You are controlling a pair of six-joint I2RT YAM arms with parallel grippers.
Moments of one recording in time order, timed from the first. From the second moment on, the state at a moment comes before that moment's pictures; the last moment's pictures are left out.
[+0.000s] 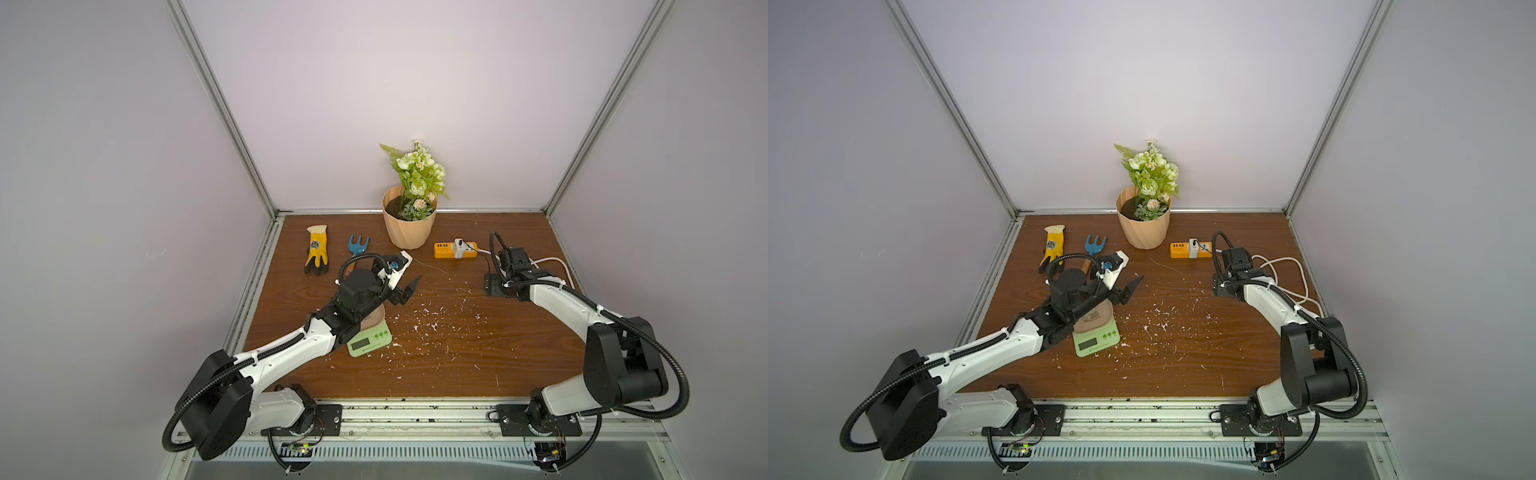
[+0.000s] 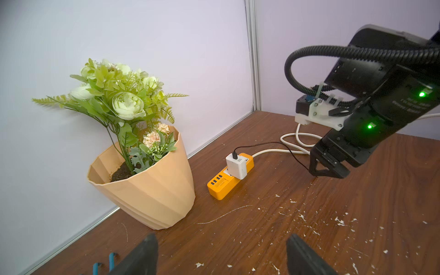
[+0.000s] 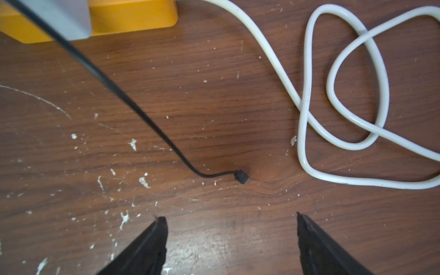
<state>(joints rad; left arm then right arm) -0.71 1.23 0.69 0.42 0.01 0.21 0.21 1.50 0.93 -0.48 0.20 0.29</state>
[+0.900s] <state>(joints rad) -0.71 1.38 0.76 0.41 0.08 0.01 0.20 1.65 0.89 0.03 -0.21 0.48</state>
